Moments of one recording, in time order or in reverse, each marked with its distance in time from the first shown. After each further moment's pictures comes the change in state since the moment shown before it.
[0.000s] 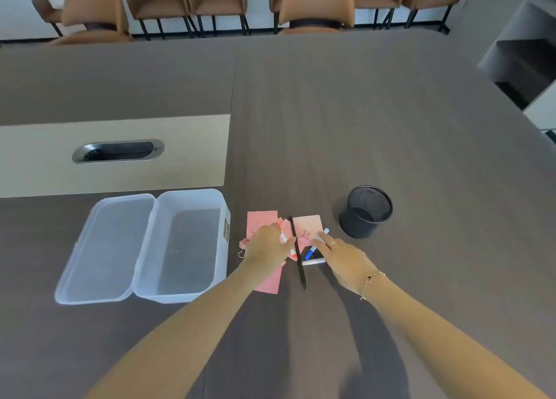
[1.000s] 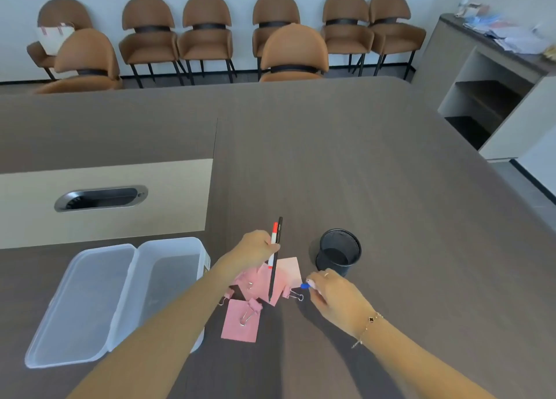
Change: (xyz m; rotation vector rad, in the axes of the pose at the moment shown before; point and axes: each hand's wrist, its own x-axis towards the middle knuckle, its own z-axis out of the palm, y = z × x) left_hand 0.039 0.075 -0.073 -0.027 -0.231 0.040; right_hand -0.038 0.009 -0.065 0.358 0.234 0.087
